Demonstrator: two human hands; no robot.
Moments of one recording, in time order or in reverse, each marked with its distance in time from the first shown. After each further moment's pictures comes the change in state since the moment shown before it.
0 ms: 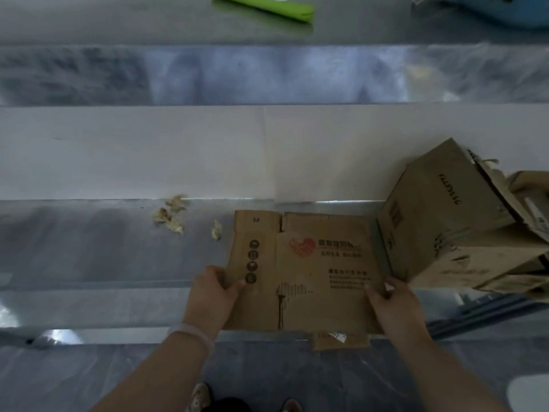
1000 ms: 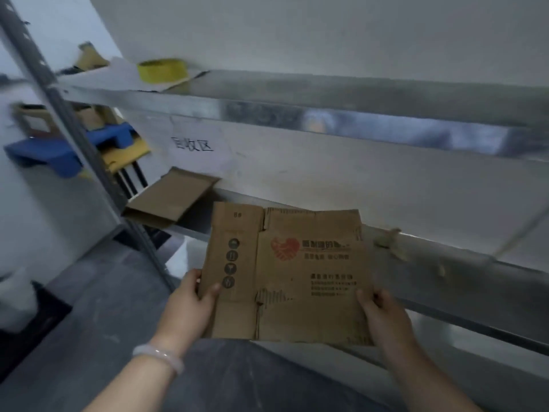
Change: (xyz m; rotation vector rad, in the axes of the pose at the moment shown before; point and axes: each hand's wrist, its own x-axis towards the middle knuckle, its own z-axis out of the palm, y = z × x) left_hand -0.077 -0.311 -0.399 -0.179 0.471 0.005; right_hand -0.287 -0.247 0.277 0.233 -0.332 -0.389
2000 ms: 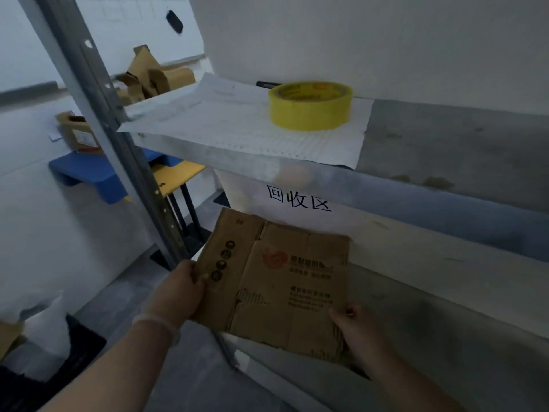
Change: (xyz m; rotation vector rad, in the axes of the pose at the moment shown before) left_hand 0.383 -0.130 -0.169 0.425 -0.048 -0.166; right_hand 0.183 -0.156 0.366 -0.031 -0.341 0.108
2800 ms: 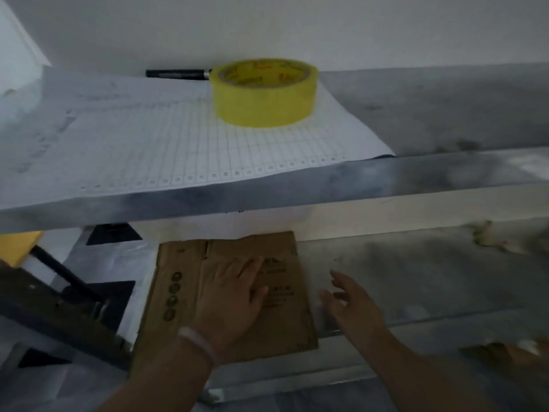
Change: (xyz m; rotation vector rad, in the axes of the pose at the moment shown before) left_hand 0.052 0.086 0.049 0.201 -0.235 1.104; right_hand -0.058 -0.030 0.040 -0.055 0.553 -0.004
